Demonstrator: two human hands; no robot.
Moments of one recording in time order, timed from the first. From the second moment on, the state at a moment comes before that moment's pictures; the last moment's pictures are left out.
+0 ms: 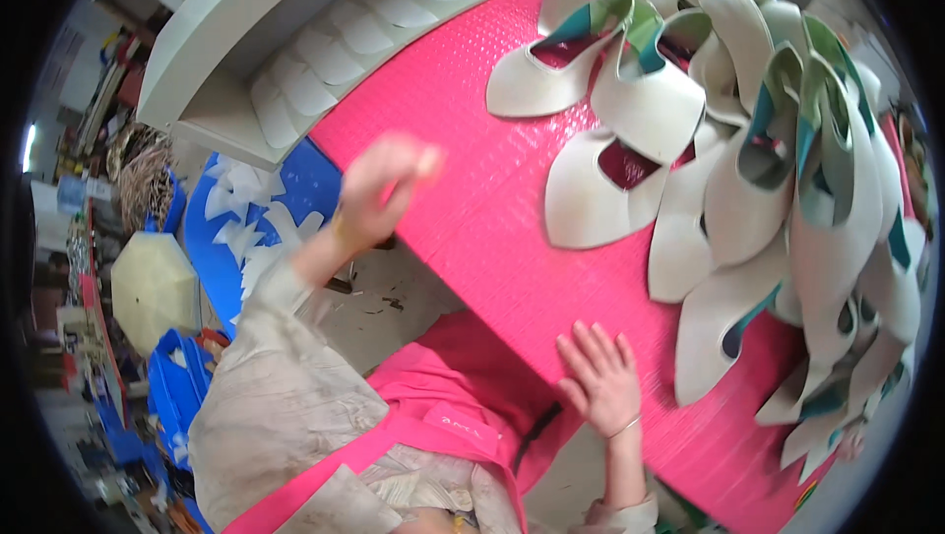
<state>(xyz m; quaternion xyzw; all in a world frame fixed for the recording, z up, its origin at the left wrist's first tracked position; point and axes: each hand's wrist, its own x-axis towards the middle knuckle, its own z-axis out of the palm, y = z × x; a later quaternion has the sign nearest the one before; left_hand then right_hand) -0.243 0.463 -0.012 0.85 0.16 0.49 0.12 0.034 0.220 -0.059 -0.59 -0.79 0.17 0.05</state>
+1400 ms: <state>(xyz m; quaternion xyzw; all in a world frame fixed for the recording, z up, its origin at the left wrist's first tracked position) -0.205 0.511 0.011 0.87 0.03 0.20 0.45 -0.115 -0.142 -0.335 -0.93 0.25 0.20 0.16</state>
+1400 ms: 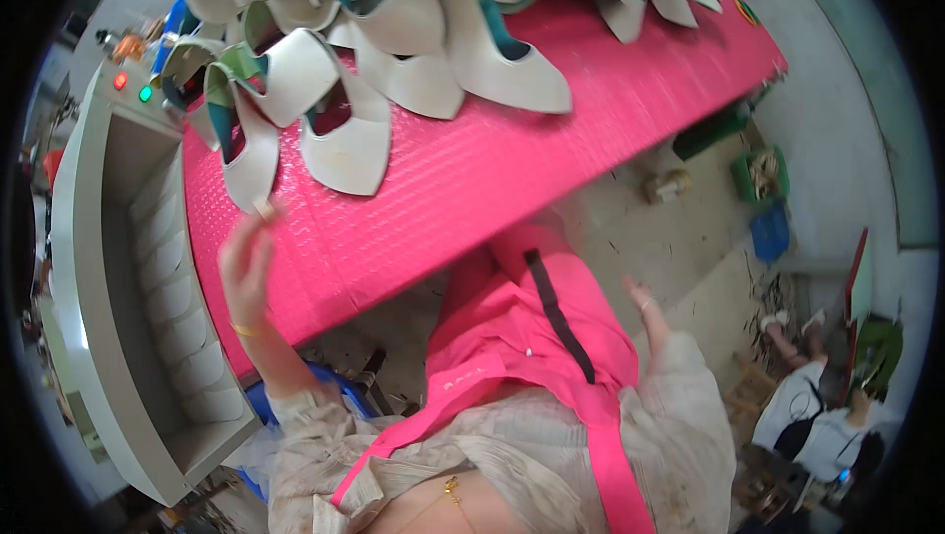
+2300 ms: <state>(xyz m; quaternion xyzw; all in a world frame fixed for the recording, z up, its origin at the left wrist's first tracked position) -0.424 0.241 -0.368 0.57 0.68 -0.05 0.45 -0.176 -0.192 -0.365 -0.81 0.10 0.51 0.29</state>
